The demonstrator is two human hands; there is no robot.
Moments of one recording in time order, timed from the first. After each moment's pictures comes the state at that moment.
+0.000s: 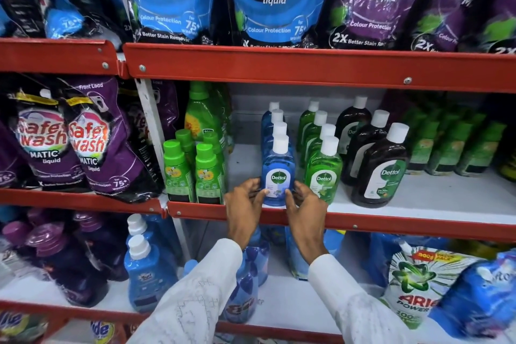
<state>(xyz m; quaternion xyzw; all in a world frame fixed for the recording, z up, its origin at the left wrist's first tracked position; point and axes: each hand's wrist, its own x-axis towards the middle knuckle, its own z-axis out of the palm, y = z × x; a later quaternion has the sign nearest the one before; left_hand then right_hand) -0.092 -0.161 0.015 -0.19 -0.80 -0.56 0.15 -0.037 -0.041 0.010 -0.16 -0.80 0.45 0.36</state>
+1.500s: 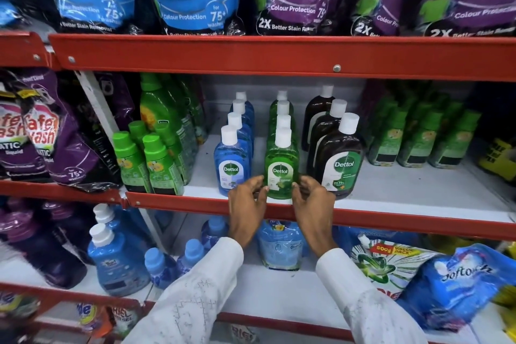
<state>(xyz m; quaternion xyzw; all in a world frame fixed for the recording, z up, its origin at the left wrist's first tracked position) -0.049 -0.060 0.006 -0.19 -0.82 -0.52 0.16 0.006 0.070 0.015 -0.14 -0.81 0.45 0.35</state>
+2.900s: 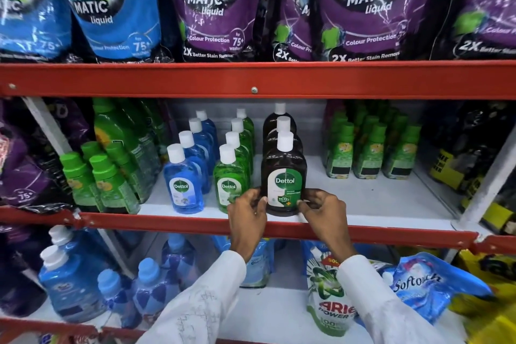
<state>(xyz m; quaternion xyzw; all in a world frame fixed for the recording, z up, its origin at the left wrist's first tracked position) -0.011 0.044 0.017 -0.15 -0.82 -0.52 0.19 0.040 0.210 0.019 -0.15 -0.83 0.47 0.27</state>
